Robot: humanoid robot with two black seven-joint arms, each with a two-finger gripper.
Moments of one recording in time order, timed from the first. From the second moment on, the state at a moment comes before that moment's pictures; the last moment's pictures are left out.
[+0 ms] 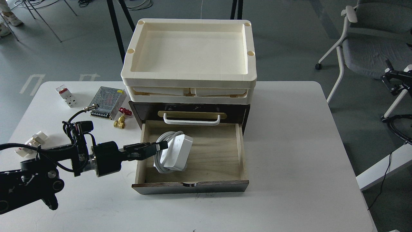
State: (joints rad) left arm -0.66 0.83 -0.13 -1.43 1.26 -0.02 -0.49; right arm 0.58 -0.68 0.90 0.66 0.33 0.49 0.18
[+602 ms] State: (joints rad) left arm -0.65 0.81 -0.13 -1.39 1.27 0.01 -0.49; right arm 0.58 -0.67 0.90 0.66 0.33 0.49 0.18
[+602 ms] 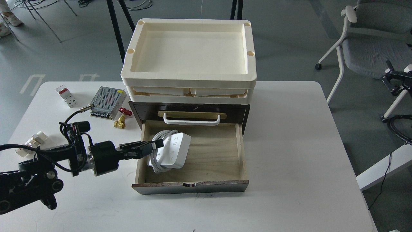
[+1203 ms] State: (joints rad) left arm -0.65 0.72 -0.09 -1.37 1.27 0.04 -0.49; right arm 0.56 -0.67 0.90 0.66 0.33 0.49 0.18
